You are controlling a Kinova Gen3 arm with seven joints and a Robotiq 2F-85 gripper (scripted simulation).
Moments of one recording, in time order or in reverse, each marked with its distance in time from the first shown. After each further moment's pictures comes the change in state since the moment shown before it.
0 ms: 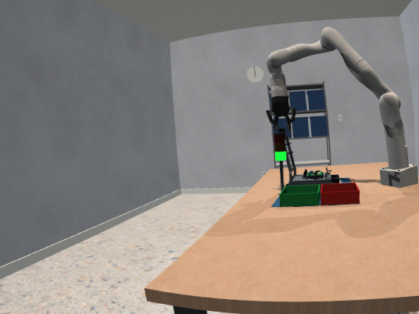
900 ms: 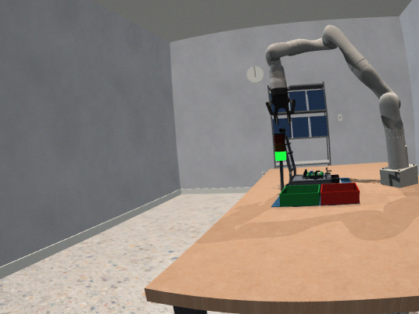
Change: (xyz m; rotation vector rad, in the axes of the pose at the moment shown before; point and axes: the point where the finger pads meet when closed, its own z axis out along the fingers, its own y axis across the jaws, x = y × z) arm -0.001 0.003 -0.037 -0.013 -0.002 -0.003
